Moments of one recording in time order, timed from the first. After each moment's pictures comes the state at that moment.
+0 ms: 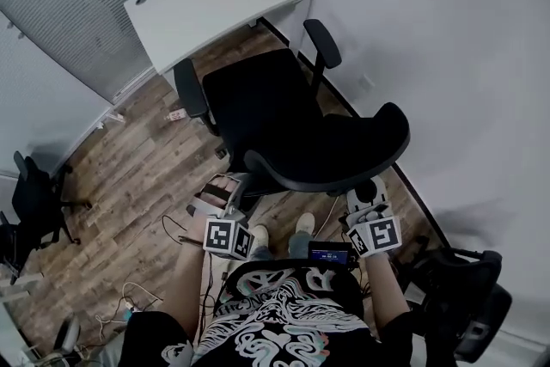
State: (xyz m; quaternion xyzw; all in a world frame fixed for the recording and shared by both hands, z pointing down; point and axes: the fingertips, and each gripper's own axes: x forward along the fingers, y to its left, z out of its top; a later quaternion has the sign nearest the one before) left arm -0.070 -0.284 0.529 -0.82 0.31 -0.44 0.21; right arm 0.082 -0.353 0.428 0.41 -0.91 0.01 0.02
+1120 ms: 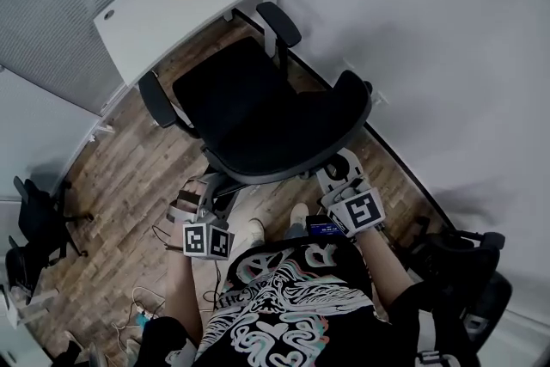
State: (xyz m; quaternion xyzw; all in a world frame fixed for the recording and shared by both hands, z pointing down) left arm -0.050 -0.310 0.523 -0.81 0.35 -0.44 0.19; right arm 0.091 -0.395 0.424 0.35 -0.94 0.00 0.02
